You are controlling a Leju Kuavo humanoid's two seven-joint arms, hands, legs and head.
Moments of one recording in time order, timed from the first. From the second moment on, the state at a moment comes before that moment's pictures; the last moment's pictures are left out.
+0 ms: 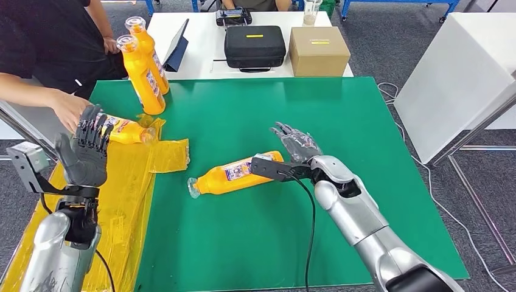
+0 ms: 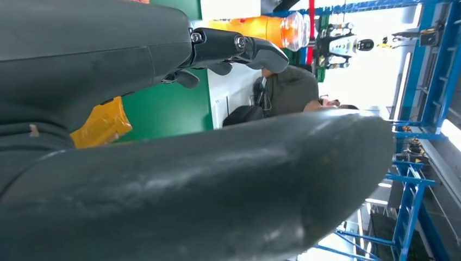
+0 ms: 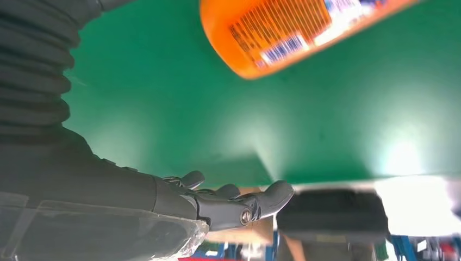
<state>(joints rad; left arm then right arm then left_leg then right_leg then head) -0.38 0.02 -0.08 -1.35 0.32 -0.08 -0.22 -0.53 -0.12 0.46 -1.19 0.87 0.20 0.08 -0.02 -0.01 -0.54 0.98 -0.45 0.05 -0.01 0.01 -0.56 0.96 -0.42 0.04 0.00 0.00</state>
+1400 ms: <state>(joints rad) -0.51 -0.01 -0.11 -1.20 0.32 -0.02 -0.20 -0.69 -0.10 0.70 -0.80 0.91 0.32 -0.03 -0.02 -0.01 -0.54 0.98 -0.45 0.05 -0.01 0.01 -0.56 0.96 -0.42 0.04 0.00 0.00</state>
